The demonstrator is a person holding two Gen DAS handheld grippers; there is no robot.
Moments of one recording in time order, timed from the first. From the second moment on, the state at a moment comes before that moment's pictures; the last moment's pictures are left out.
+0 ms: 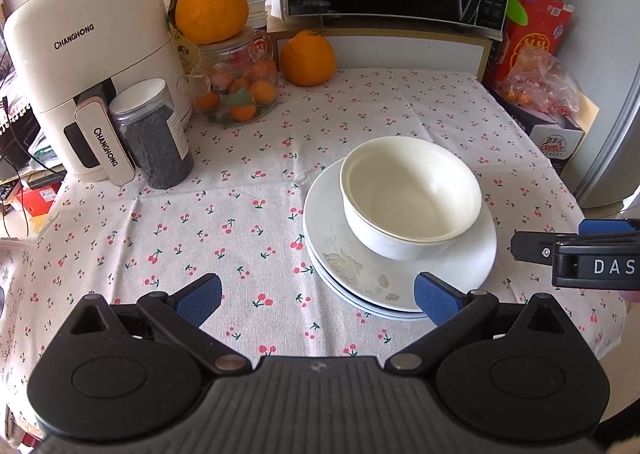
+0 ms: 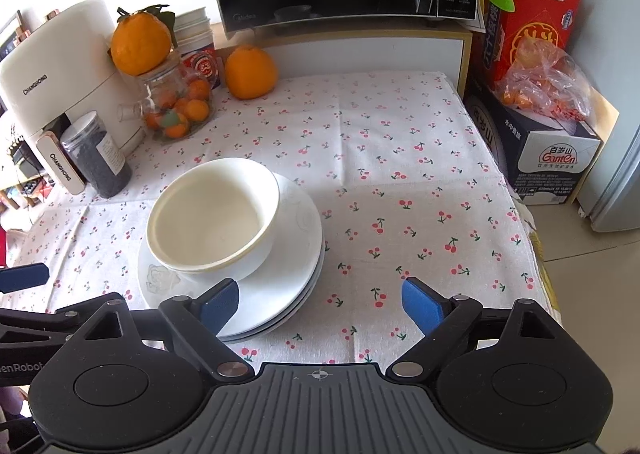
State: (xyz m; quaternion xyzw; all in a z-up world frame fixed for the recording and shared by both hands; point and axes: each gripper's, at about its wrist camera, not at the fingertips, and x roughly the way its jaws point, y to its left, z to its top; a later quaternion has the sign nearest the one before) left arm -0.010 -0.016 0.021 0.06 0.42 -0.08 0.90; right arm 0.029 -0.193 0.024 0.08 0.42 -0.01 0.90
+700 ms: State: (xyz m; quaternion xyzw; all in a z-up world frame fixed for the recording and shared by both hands) left arm -0.004 -0.011 0.018 0.05 0.43 -0.04 0.90; right arm 0.039 -0.183 0.008 0.07 0.46 -0.01 0.89
